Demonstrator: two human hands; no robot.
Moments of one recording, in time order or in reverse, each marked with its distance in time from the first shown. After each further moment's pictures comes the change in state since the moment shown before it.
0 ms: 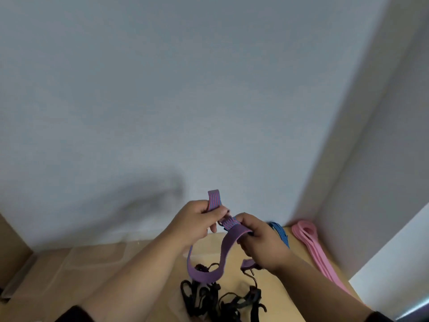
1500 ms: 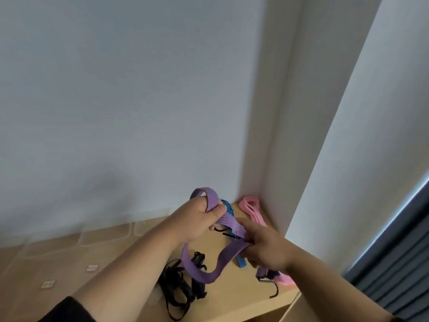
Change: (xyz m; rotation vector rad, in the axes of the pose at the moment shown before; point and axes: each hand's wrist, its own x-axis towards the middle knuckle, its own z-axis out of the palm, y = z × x) left_hand -0.064 0.056 0.178 0.382 -0.279 0.199; right_hand -0.171 0.050 -0.139 -0.121 -0.139 0.178
